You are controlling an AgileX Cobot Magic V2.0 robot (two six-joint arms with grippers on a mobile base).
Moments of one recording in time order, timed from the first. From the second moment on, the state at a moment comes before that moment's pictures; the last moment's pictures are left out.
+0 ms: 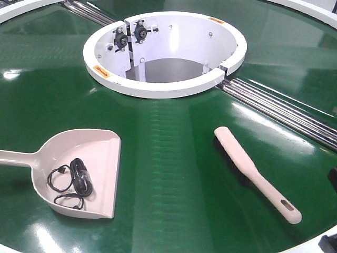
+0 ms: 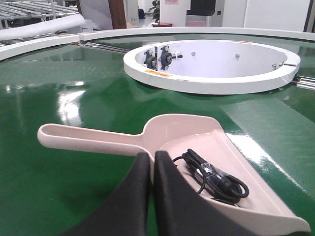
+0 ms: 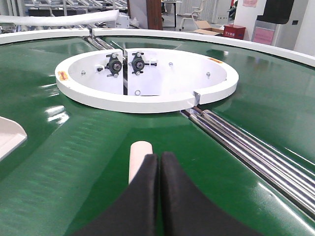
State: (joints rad) left arm -0.08 -0.01 0.03 0.01 0.17 0.03; right arm 0.25 0.33 -0.22 -0.07 0.10 -0.02
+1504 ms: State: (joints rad) left arm -0.08 -0.01 0.03 0.01 0.17 0.03; right arm 0.04 0.11 -0.06 -0.03 0.07 -0.04
